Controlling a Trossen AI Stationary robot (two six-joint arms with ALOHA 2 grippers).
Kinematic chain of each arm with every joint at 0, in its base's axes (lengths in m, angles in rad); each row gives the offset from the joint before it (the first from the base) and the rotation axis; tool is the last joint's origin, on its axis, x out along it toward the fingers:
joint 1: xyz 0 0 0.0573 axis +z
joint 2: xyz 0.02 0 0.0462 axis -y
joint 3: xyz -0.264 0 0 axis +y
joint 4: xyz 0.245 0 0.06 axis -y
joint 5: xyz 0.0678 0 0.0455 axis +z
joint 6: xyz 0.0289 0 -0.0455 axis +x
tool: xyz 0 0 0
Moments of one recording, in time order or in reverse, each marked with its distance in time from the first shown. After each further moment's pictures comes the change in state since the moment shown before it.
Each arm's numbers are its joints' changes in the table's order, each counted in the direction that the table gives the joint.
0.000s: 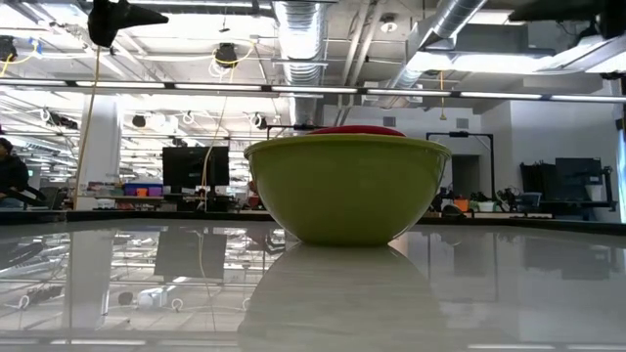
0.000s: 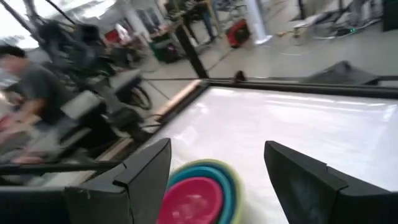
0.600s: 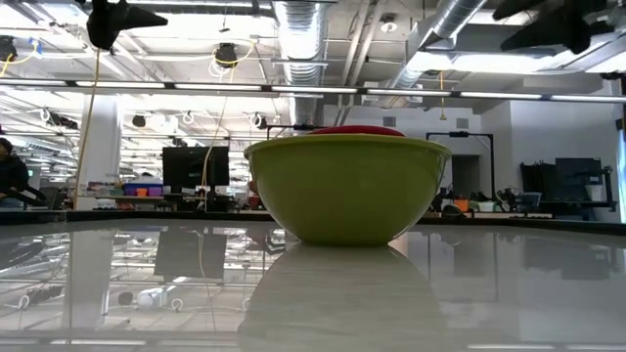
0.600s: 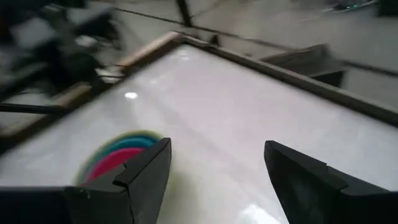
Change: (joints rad) left arm 0.000 0.000 0.000 -0.038 -0.045 0.001; right arm -0.334 0.357 0.040 0.064 0.419 -0.675
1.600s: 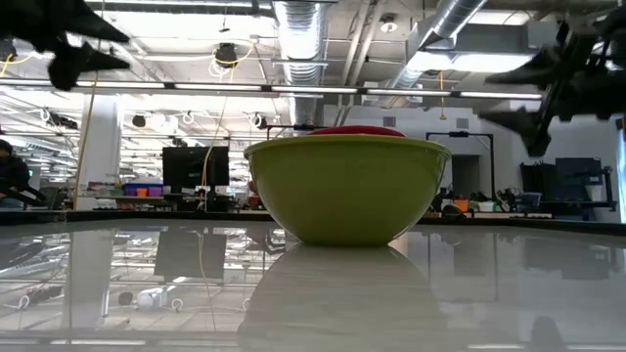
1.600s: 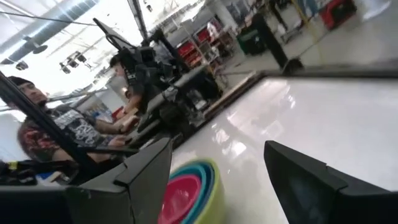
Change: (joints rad) left arm 0.001 0.374 0.129 -0.280 0.067 0.044; right arm -0.851 0.697 0.811 0.925 1.025 -0.354
